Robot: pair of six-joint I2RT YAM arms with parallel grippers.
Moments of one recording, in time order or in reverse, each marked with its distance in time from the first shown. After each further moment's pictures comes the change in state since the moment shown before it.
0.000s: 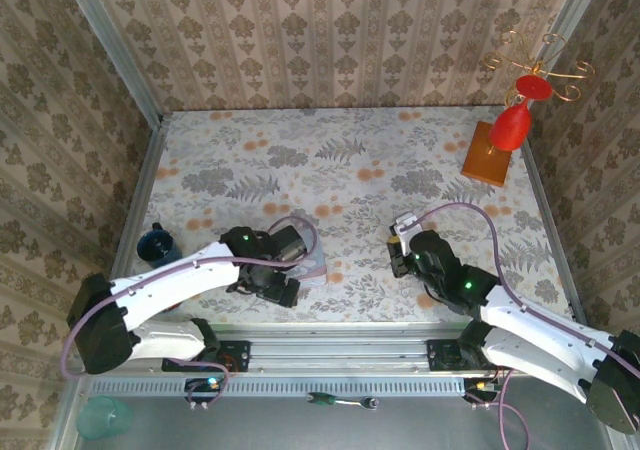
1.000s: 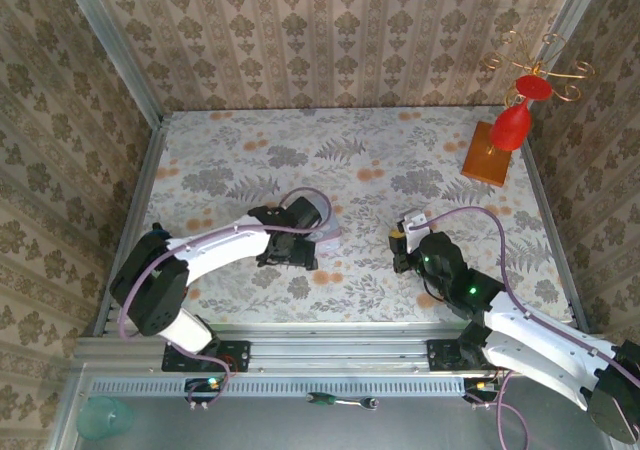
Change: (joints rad) left arm 0.187 0.301 0.091 0.413 -0.073 0.017; right arm -0.035 -0.051 -0.052 0.139 -0.025 0.020
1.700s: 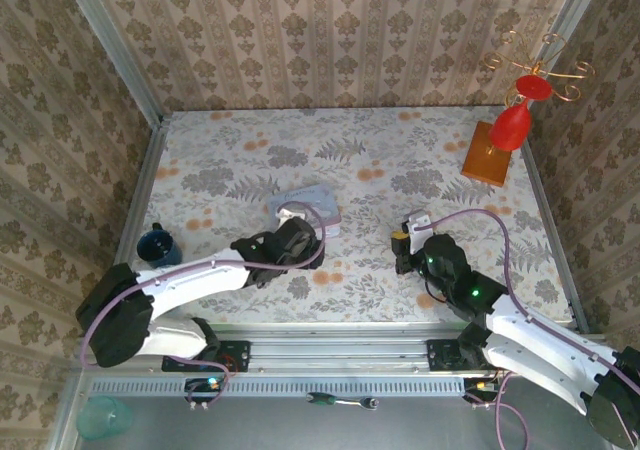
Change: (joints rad) left arm -0.136 -0.259 -0.308 0.468 -0.148 -0.029; right arm -0.027 -0.039 -0.029 0.004 -0.042 0.033
